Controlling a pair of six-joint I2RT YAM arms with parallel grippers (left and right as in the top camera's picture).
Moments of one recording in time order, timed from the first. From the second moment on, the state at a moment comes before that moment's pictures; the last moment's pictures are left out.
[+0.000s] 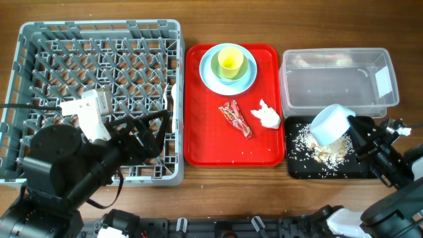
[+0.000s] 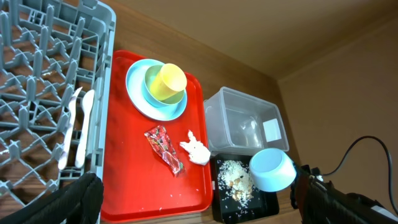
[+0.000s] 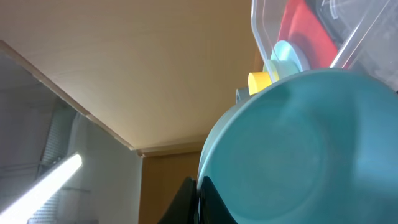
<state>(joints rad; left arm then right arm) -0.31 0.78 1.30 -1.02 0.22 -0.66 -0.95 1.52 0.76 -1.28 -1.56 -0.29</state>
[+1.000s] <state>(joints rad) -0.31 0.78 1.30 -1.02 0.22 -0.66 0.05 1.35 1.32 -1.06 -0.76 0.11</state>
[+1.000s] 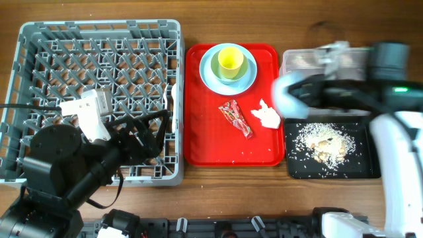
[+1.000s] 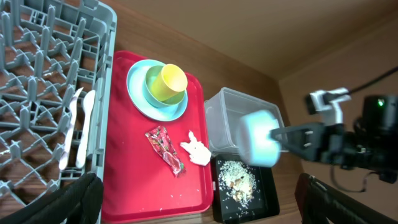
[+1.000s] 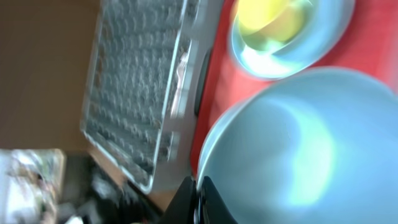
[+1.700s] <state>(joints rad) -0.31 0.78 1.30 -1.02 0.22 -0.66 0.88 1.79 1.32 -0.84 -0.12 0.45</state>
